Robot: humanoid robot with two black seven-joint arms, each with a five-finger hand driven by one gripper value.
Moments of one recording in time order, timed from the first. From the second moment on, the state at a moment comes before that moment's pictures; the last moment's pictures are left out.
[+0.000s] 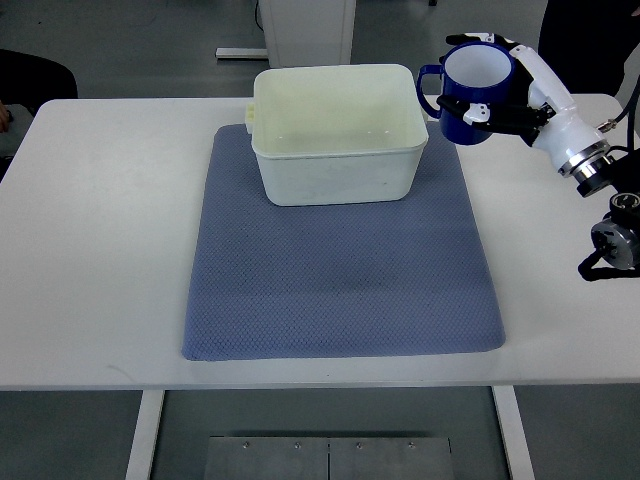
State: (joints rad) left arm -0.03 0.00 -0.10 -0.12 0.09 0.06 -0.04; right arm 1.00 -0.58 0.24 1.19 -0.38 -0.13 0.61
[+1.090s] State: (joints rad) left arm -0.03 0.00 -0.10 -0.12 0.09 0.06 -0.04; right arm 1.16 -0.31 0.13 1.00 -0.35 -0.13 0.60
